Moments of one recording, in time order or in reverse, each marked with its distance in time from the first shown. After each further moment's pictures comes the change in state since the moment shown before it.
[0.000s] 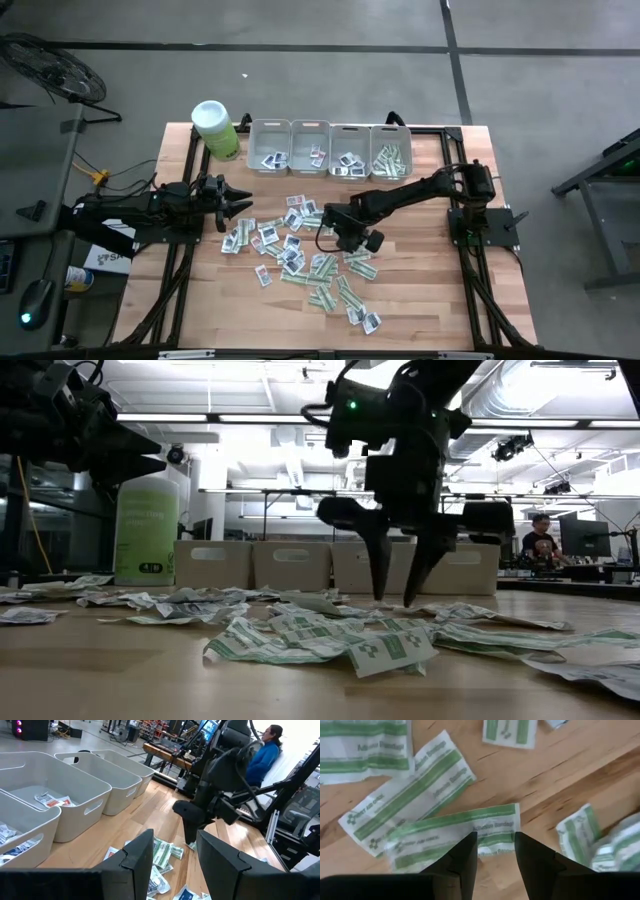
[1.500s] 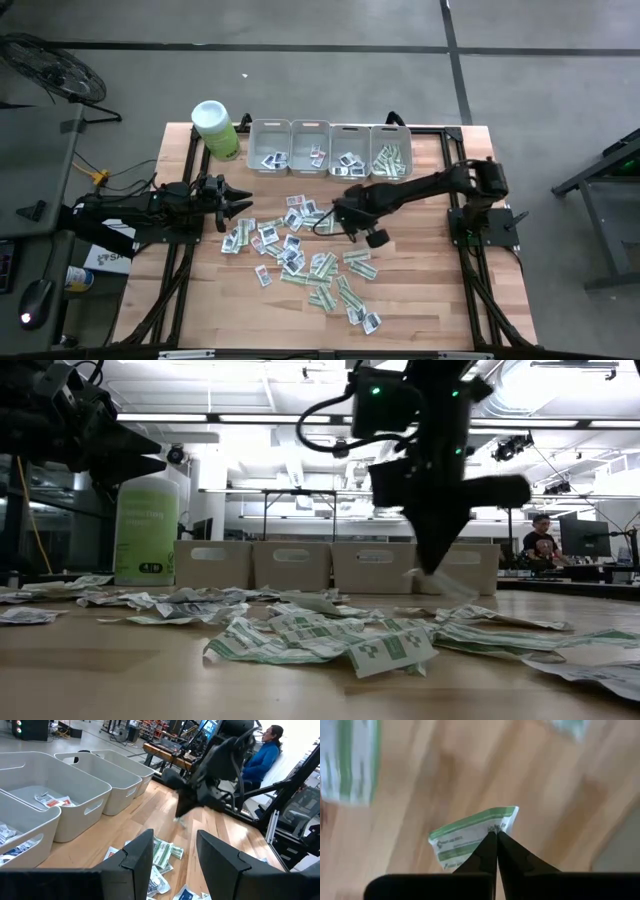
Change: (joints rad) left arm 0.000 0.000 0.000 0.000 0.000 0.000; right arm -0.019 -0.112 -0.004 -0.288 0.293 0.614
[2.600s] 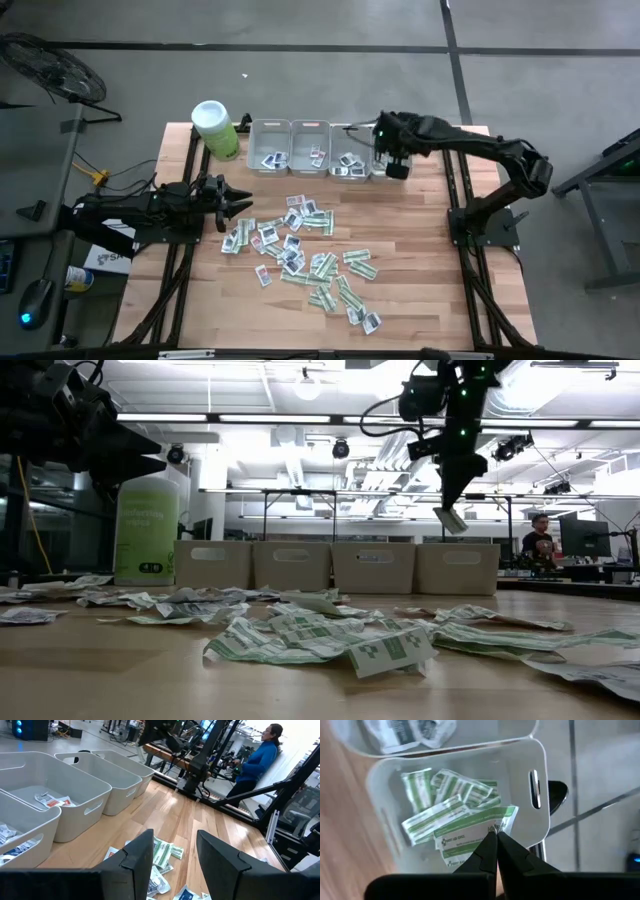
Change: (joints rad) left arm 0.000 0.000 0.000 0.000 0.000 0.000; right arm -0.549 -0.338 0.002 -0.125 0.216 0.034
